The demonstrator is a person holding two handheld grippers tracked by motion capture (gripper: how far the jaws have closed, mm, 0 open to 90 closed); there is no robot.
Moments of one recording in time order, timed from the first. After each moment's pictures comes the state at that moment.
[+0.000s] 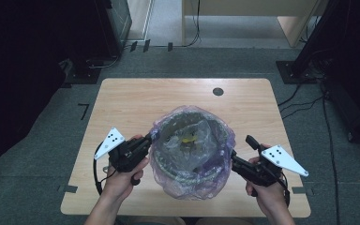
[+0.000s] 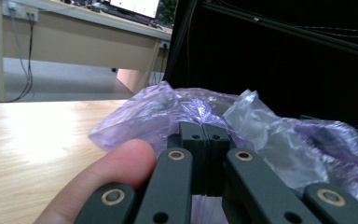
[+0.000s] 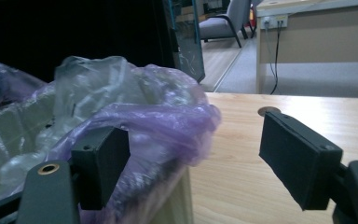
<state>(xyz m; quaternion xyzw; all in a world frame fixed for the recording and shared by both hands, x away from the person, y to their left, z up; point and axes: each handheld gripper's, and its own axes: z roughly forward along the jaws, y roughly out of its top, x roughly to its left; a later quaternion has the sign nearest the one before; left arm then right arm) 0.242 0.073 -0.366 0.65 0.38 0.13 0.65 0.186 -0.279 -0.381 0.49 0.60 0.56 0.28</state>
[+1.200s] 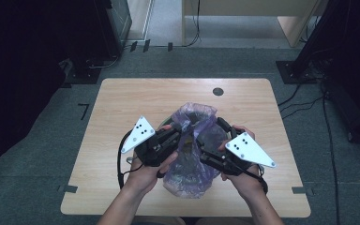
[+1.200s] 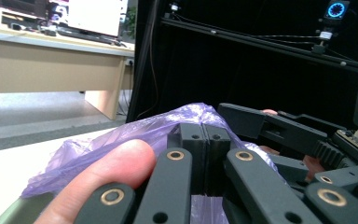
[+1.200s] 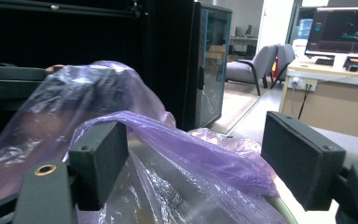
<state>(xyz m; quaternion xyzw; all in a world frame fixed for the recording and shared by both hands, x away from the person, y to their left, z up) 0.235 0.008 -0.322 0.66 0.30 0.12 0.68 0.201 -0.207 -0.334 0.37 0.63 0.59 0.34</state>
